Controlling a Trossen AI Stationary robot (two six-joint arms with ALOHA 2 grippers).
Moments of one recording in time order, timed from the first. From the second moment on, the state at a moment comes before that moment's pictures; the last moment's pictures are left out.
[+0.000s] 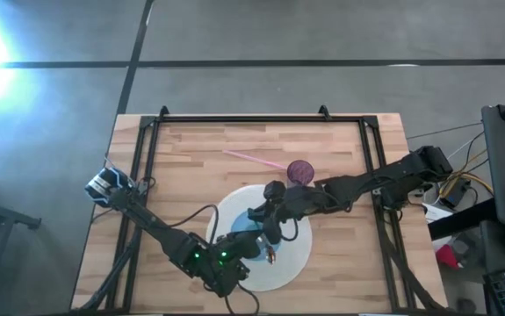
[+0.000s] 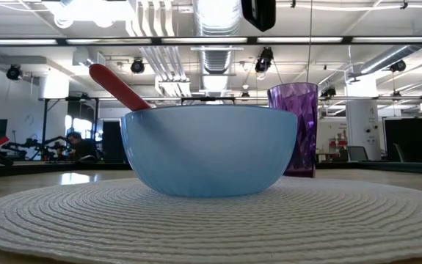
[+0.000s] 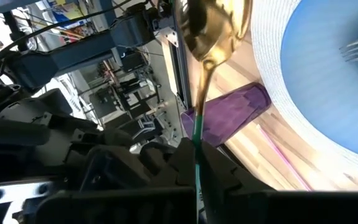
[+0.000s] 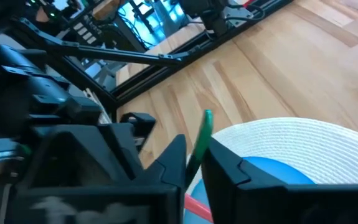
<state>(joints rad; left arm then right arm) -0.63 1.79 1.52 -0.47 -1.03 1.18 0.27 1.60 1.27 -0.14 0.18 0.72</state>
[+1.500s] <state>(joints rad) -0.63 1.70 1.52 -0.62 -1.15 0.58 0.31 1.30 1.22 -0.30 0.39 0.42</state>
